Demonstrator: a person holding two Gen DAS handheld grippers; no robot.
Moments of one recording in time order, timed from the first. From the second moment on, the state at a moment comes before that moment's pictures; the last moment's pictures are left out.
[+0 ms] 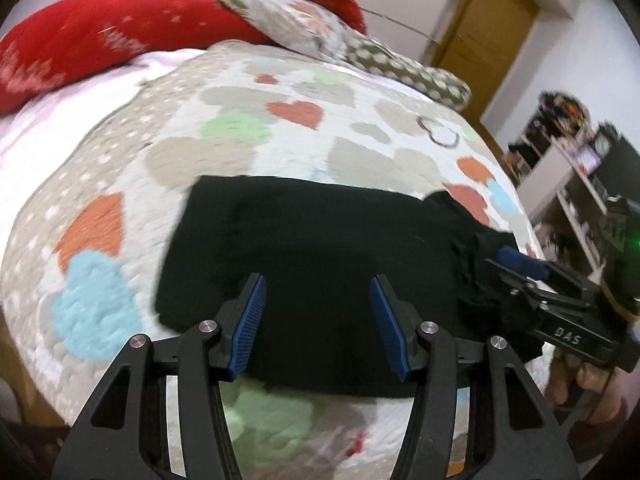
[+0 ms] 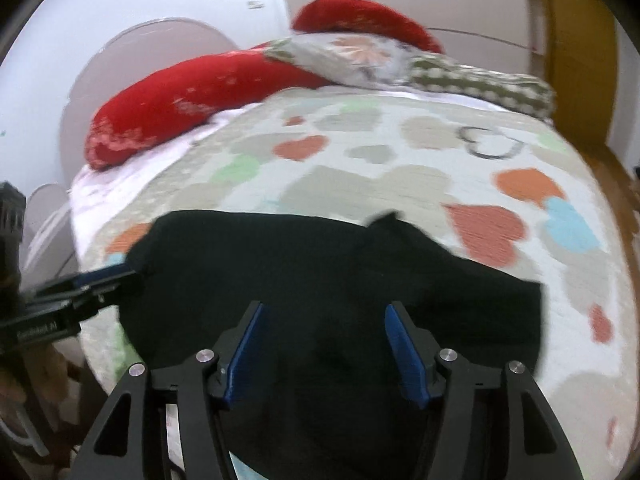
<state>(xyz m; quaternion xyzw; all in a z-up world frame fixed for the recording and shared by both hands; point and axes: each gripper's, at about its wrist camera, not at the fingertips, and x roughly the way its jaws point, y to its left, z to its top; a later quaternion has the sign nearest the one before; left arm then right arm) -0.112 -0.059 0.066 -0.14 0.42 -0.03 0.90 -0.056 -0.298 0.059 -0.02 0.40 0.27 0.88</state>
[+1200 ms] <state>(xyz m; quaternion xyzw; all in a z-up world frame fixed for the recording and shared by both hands) -0.131 -0.062 0.103 -0.21 0.29 -0.10 0.93 0.018 -0.215 0.105 0.08 0.34 0.46 0.82</state>
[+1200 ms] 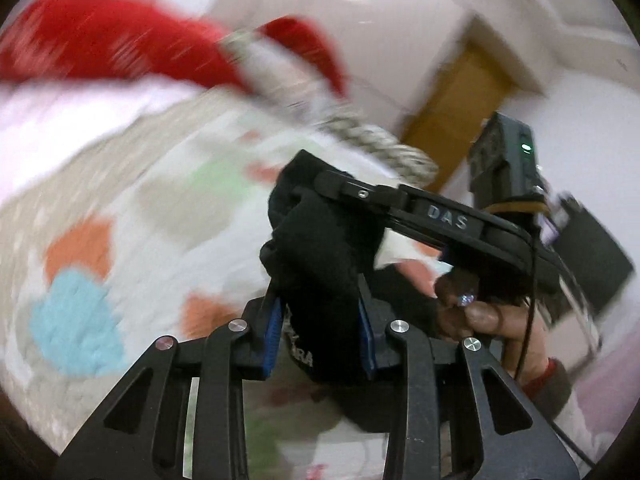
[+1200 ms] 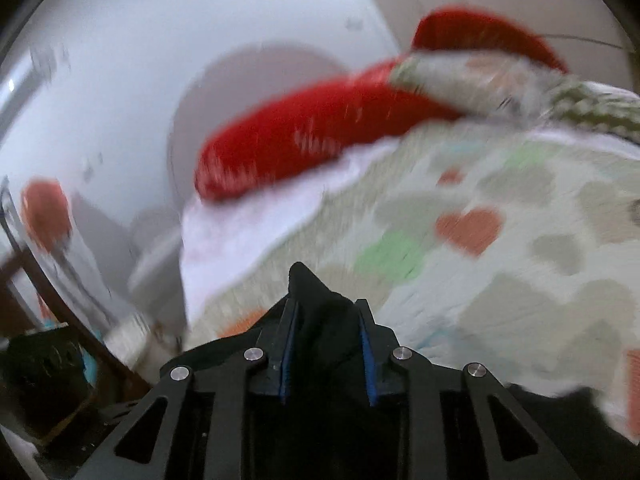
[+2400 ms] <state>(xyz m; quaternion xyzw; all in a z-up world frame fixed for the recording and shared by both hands) -0.093 -0.174 0.060 -0.06 0.39 -0.24 0.89 -0.055 -0.403 0.050 0.17 0.37 0.24 0.88</state>
